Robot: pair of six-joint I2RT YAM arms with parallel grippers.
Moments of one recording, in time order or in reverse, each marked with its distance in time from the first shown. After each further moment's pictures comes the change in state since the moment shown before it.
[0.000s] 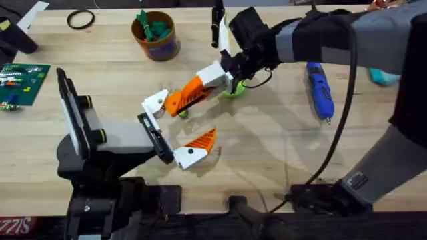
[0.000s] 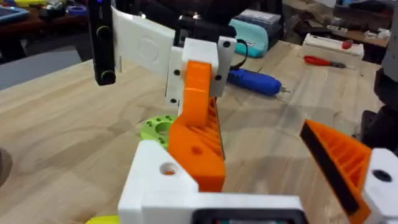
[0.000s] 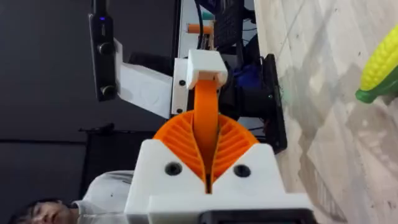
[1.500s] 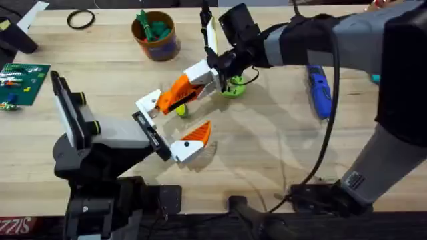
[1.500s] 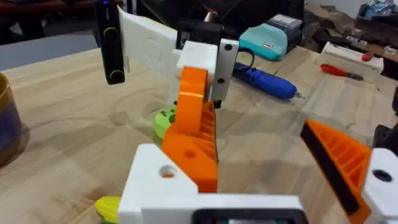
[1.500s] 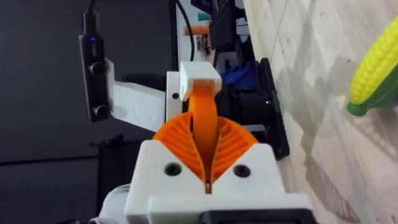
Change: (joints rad) left arm 0.038 0.008 0.006 -0.018 -0.030 -0.065; right arm 0.048 0.053 0.026 0.242 0.058 0.333
